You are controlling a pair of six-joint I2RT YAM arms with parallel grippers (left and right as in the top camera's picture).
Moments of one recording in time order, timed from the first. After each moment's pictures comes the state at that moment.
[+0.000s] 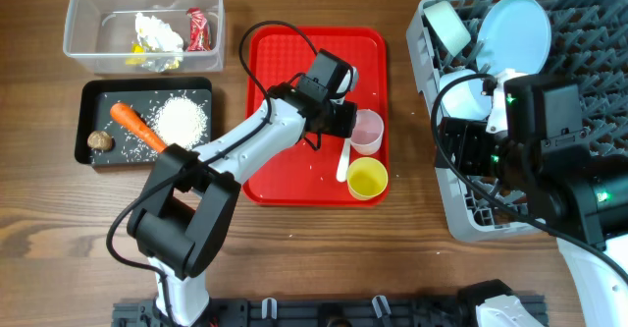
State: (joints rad) left arm -0.60 1.96 1.35 -0.46 0.22 -0.34; right arm 0.24 1.11 1.40 -1.28 0.03 0.30
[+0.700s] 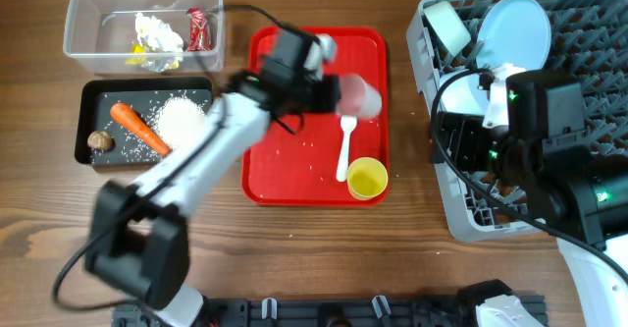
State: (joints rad) left arm -0.45 1.75 1.37 -0.51 0.41 -0.45; right arm 0.24 1.11 1.40 -1.21 -0.06 0.31
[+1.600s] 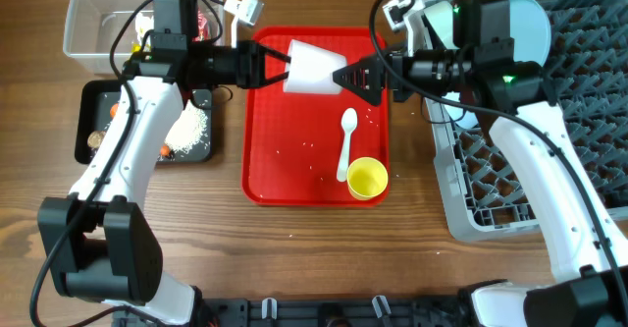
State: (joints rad) left arm -0.10 1.73 1.38 -0.50 1.38 -0.26; right arm 0.21 1.53 1.40 -0.60 -0.96 0.11
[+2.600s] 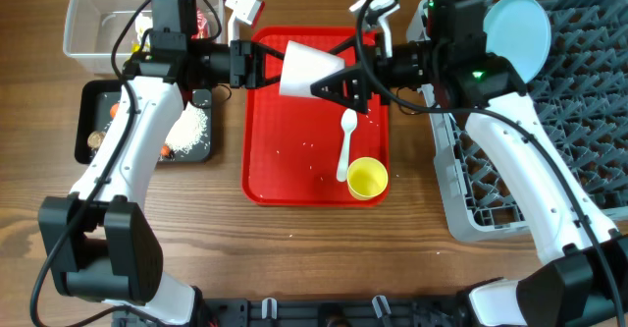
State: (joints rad) left arm -0.11 1.73 1.38 -0.44 1.52 -0.25; right arm 0.31 1.59 1.40 -0.36 -1.24 0.12
